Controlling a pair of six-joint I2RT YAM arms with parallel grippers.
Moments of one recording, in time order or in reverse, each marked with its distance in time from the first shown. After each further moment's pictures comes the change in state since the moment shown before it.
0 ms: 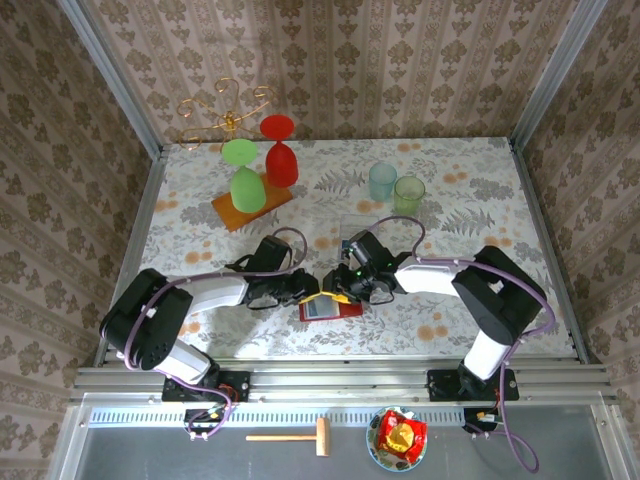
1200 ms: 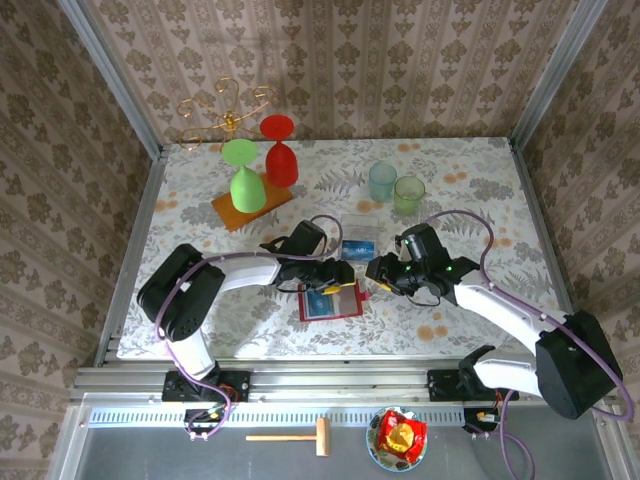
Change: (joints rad) left arm -0.124 0.239 0.299 -0.068 0.023 0.034; right arm -0.215 -0.493 -0.160 -0.262 0.086 -0.103
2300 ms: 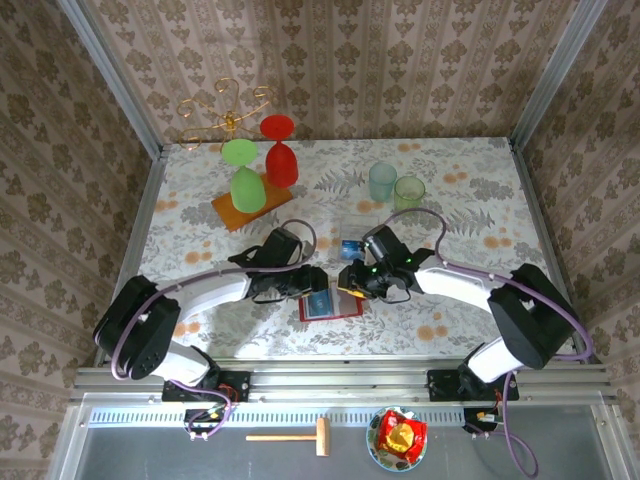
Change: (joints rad) left arm 0.060 -0.301 -0.182 -0.135 -0.137 0.075; right arm 0.179 0.334 0.144 0.079 -0.020 0.000
